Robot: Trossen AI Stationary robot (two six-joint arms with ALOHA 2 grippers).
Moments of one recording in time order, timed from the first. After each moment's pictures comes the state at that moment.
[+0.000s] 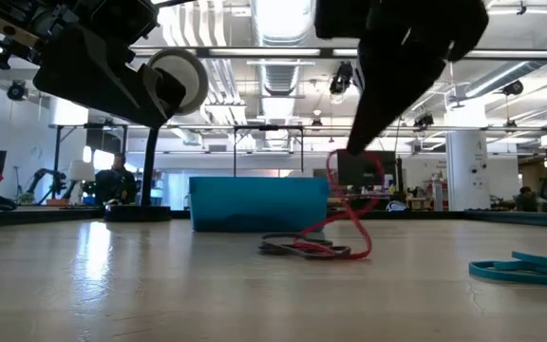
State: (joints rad) left arm -0.28 1.27 0.57 0.13 0.12 0.01; right arm 0.40 1.82 1.30 -0.66 0.33 0.49
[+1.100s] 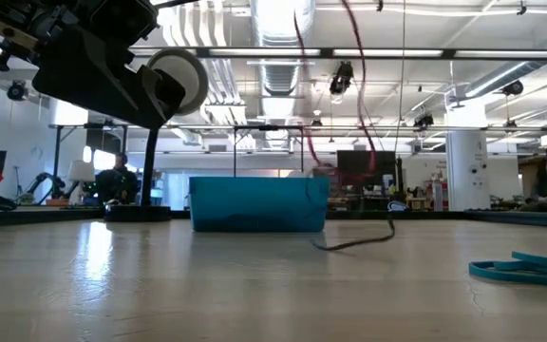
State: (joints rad) left arm -0.28 1.27 0.56 0.13 0.12 0.02; right arm 0.50 1.74 1.53 -0.75 0.40 0.39
